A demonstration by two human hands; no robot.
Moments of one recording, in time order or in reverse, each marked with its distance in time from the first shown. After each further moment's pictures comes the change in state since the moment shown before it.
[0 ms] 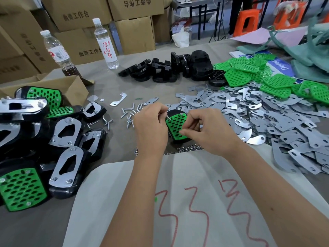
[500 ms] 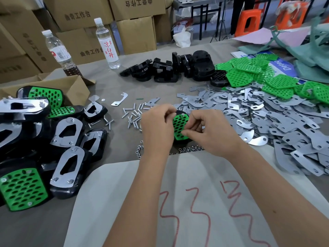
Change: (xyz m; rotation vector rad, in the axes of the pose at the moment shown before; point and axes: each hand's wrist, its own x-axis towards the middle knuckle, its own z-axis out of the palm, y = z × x) left_hand 0.000 0.003 0.012 -0.057 -0.080 -0.075; right_hand 0.000 0.004 0.001 -0.014 -0.007 -0.002
